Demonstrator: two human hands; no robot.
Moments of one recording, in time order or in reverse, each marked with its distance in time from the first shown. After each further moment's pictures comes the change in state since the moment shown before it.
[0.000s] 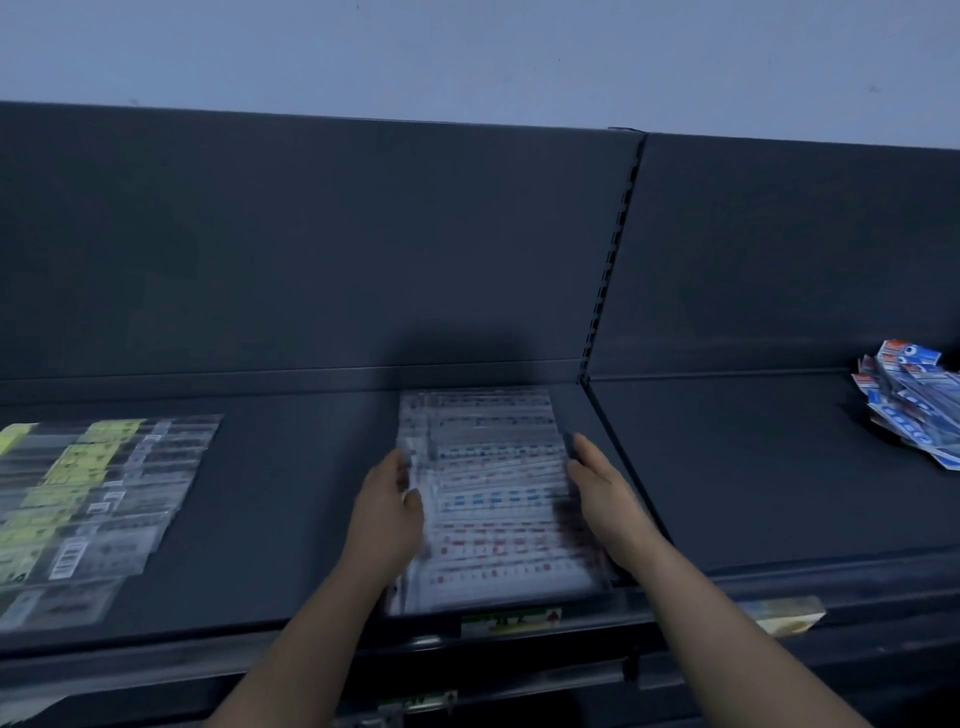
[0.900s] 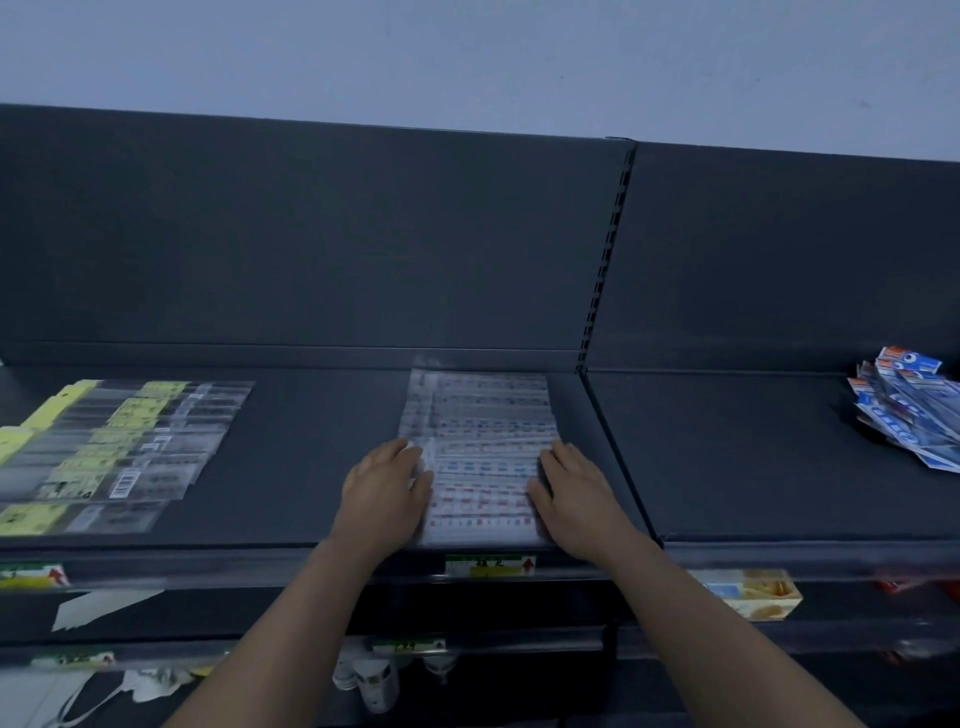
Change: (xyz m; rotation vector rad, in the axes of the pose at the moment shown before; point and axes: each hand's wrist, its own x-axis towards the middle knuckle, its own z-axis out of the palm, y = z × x) left_hand -0.043 0.009 -0.006 0.647 0.030 0.192; right_hand -0.032 0.016 -0.003 -1.035 -0.126 -0.319
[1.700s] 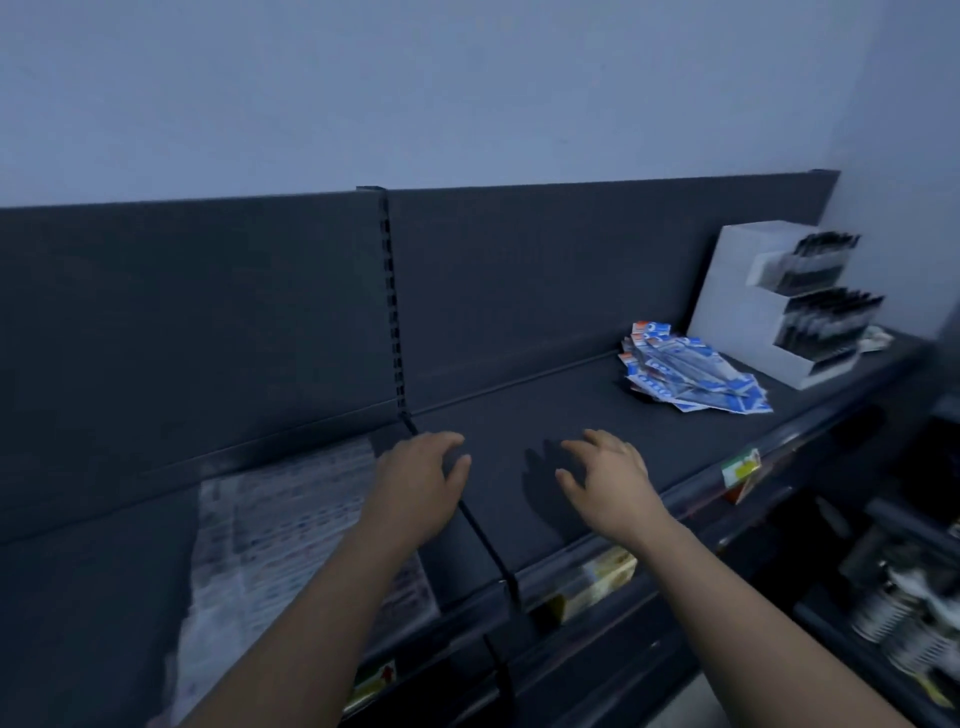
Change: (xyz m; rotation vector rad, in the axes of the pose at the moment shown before) left_hand 0.069 0.194 0.014 -0.152 -0.120 0.512; right_hand -0.070 0.115 -0.106 -0.056 0.328 0.492
